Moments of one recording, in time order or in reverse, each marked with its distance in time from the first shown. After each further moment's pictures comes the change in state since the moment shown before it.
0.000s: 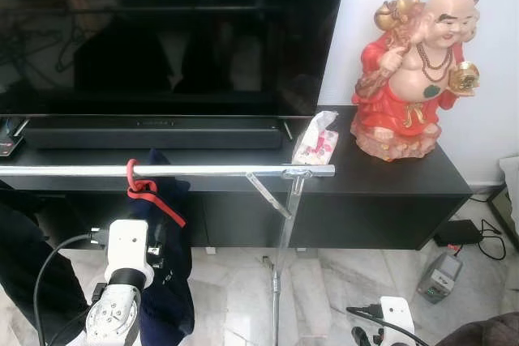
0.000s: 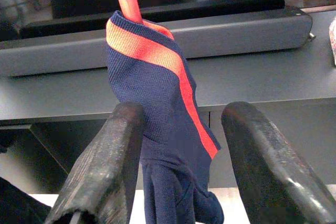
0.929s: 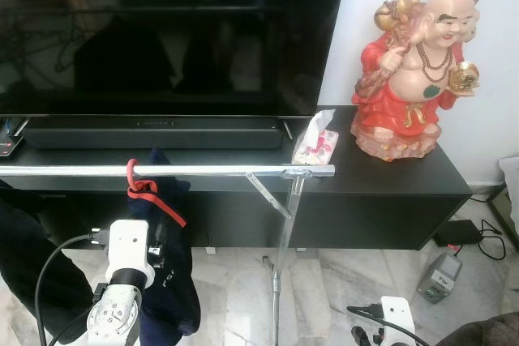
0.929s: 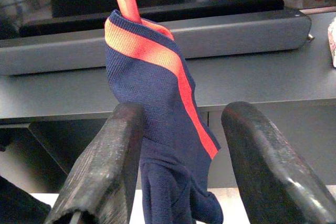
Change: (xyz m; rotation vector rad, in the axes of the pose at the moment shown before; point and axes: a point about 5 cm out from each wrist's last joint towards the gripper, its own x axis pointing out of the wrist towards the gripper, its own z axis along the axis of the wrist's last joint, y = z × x) left arm 0.000 -0.001 0.000 -0.010 0.000 0.001; right arm 0.000 0.000 0.000 0.014 -0.003 0.001
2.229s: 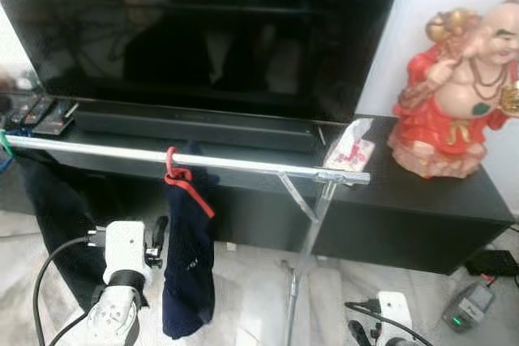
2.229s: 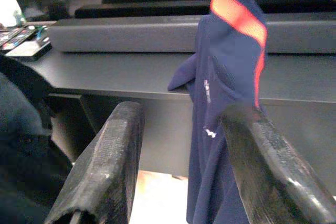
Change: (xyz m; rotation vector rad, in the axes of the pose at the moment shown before) left arm -0.001 0.000 -0.001 -0.020 0.006 0.010; right arm 0.001 0.003 0.005 -0.014 -0.028 0.019
